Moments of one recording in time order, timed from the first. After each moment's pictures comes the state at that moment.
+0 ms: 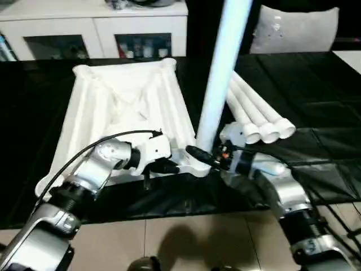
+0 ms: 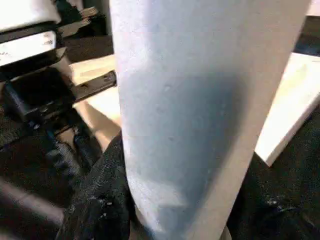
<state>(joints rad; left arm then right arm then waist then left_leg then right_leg) -0.56 0.47 -0.37 0.40 0.02 0.17 -1.08 -0.43 -0.18 0.17 0.45 0.19 0.01 0.81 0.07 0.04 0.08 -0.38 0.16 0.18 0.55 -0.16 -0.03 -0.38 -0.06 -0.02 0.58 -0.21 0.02</state>
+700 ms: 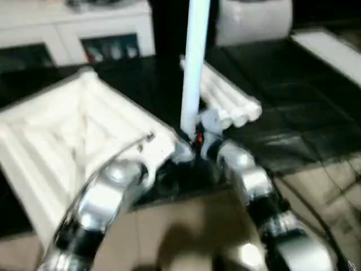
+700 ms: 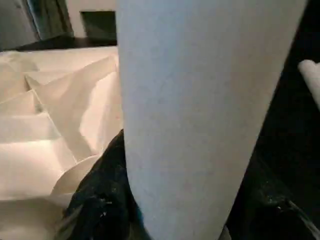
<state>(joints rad) -0.36 0.29 -0.31 -0.05 0.11 0.74 -0.65 -0.59 -0.03 0.14 0.68 0.12 -0.02 0.45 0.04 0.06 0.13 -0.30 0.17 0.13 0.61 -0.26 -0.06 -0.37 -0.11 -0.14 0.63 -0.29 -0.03</state>
